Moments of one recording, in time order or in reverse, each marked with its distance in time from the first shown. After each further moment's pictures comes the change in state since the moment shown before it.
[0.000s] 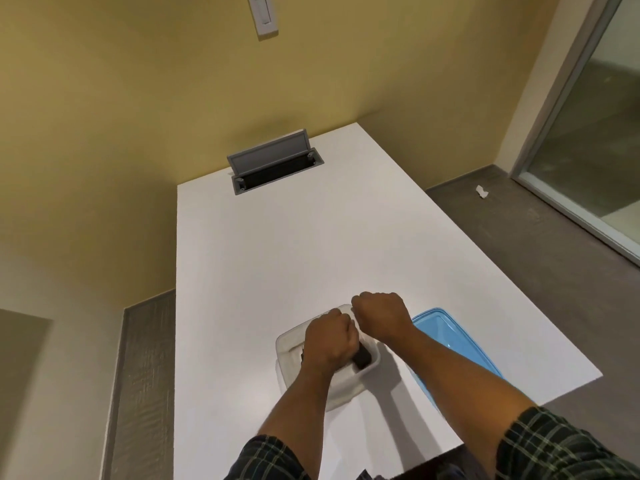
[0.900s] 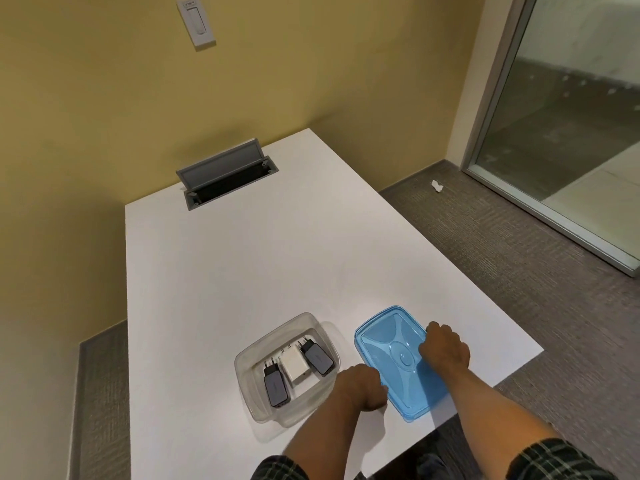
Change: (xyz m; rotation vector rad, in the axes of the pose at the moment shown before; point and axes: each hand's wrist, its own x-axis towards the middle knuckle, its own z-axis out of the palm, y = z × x) left_hand -0.017 0.102 0.090 0.097 -0.814 0.108; right_hand -0.122 0.146 0.078 0.362 -0.245 0.940
